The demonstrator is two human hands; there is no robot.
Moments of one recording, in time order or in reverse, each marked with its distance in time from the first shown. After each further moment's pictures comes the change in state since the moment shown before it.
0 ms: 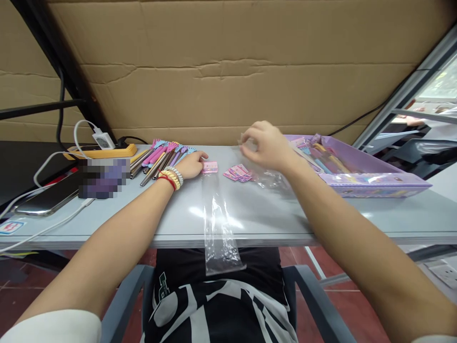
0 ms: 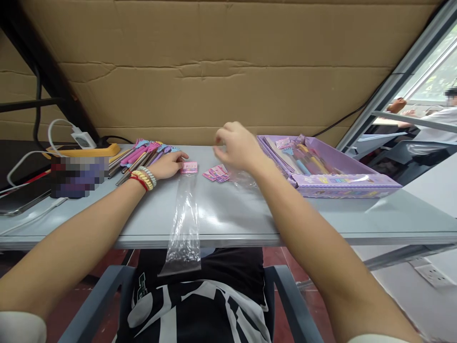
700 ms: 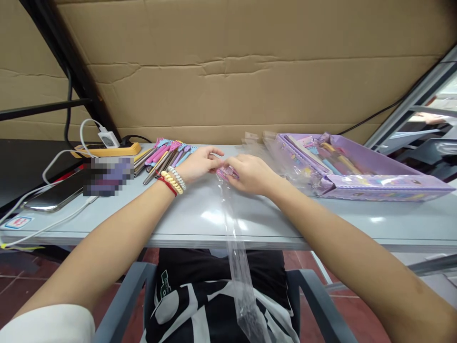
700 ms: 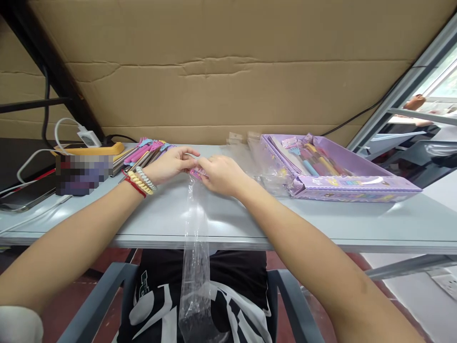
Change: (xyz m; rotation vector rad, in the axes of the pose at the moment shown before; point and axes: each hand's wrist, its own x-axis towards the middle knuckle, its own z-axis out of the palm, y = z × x) left_hand -0.029 0.037 -0.002 -0.829 -0.097 0.039; right_hand -0.028 -0.041 0.039 -0.121 -0.284 -0.103
